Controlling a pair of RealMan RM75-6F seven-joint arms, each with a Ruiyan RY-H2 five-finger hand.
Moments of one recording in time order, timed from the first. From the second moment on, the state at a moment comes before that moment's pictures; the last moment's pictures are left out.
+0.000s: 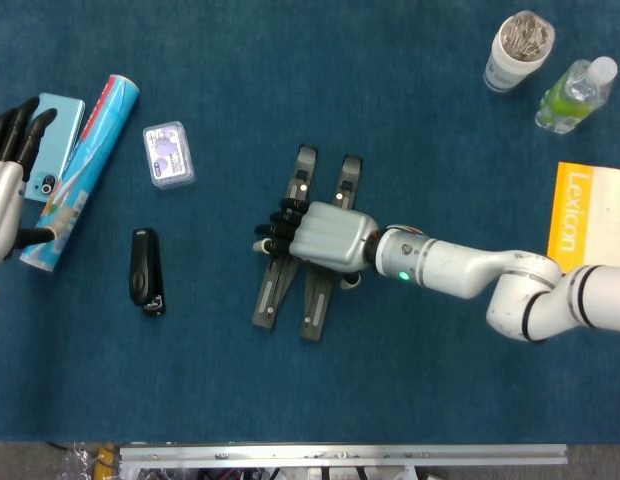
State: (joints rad) left arm -0.36 -1.13 -0.06 -1.73 1.30 1.29 0.08; right arm 1.16 -1.73 0.05 -1.22 -1.57 0.49 0.00
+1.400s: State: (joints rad) left arm -0.34 -1.14 -0.08 -1.73 1.36 1.27 0.06; right arm 1.13 -1.71 0.02 -1.25 -1.56 0.61 0.07
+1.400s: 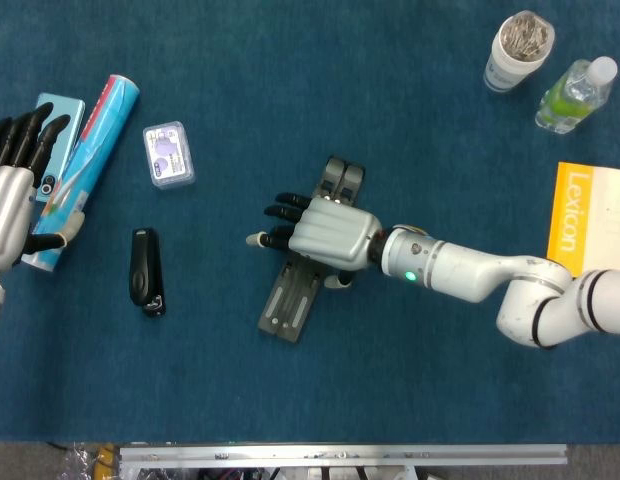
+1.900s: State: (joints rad) left arm -0.31 -1.15 -0.08 -1.68 1.37 1.32 0.12; right arm 0.89 -1.54 0.05 -1.52 -1.31 0.92 -0.31
